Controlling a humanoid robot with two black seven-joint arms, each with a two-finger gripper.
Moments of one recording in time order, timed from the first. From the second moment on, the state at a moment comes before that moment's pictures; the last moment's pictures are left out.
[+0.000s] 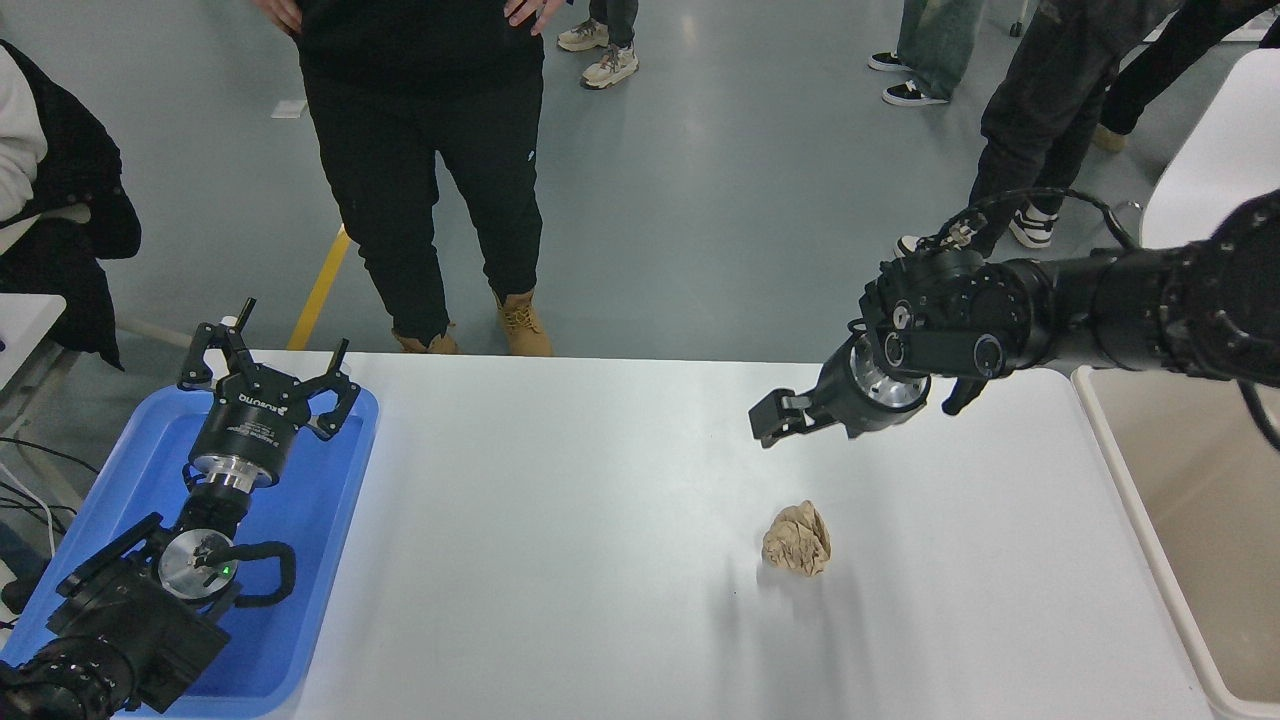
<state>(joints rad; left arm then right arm) -0.60 0.23 -0.89 -0.31 -0.14 -0.79 -0.37 1.56 -0.06 -1.00 0.92 -0.27 0.41 0.00</state>
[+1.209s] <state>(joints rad) -0.60 0.23 -0.89 -0.31 -0.14 -0.79 -0.37 1.23 -0.05 -0.95 0.75 -0.28 0.26 0.00</state>
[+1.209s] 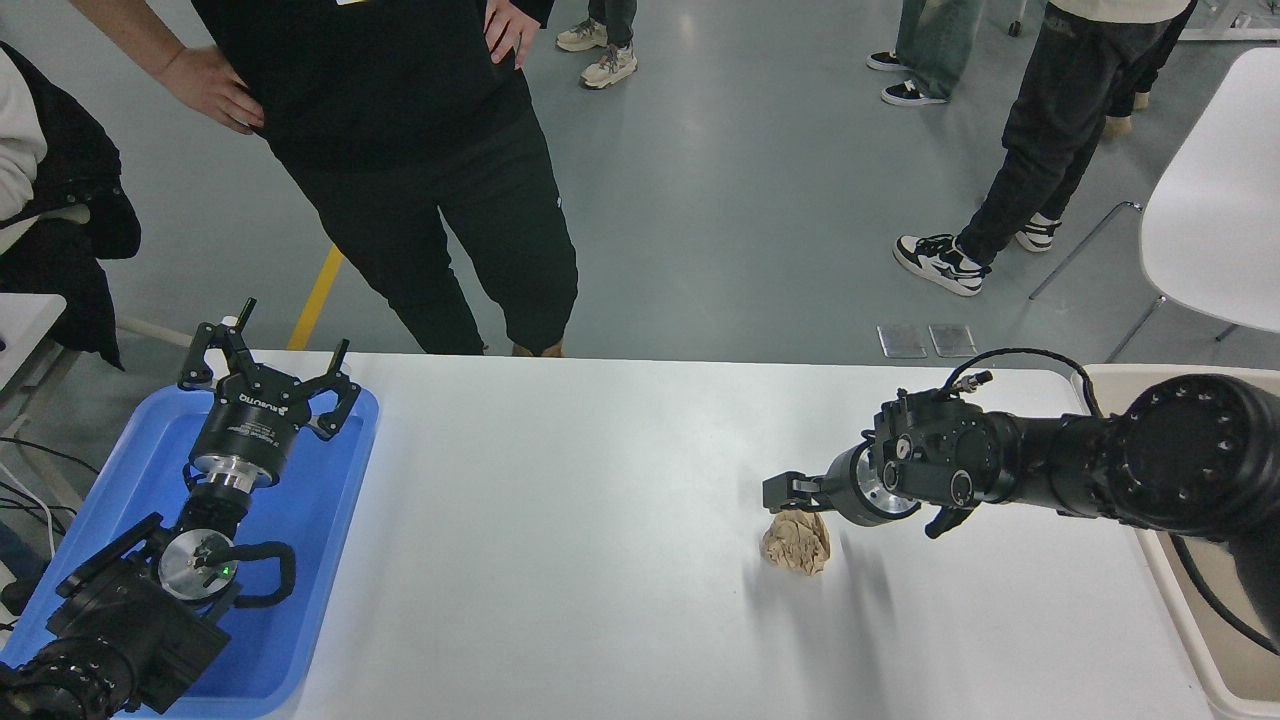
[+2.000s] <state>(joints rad) -0.60 0.23 -0.89 -0.31 -0.14 -0.79 -0.37 1.25 -0.07 -0.96 0.79 -0.46 0.26 0.01</state>
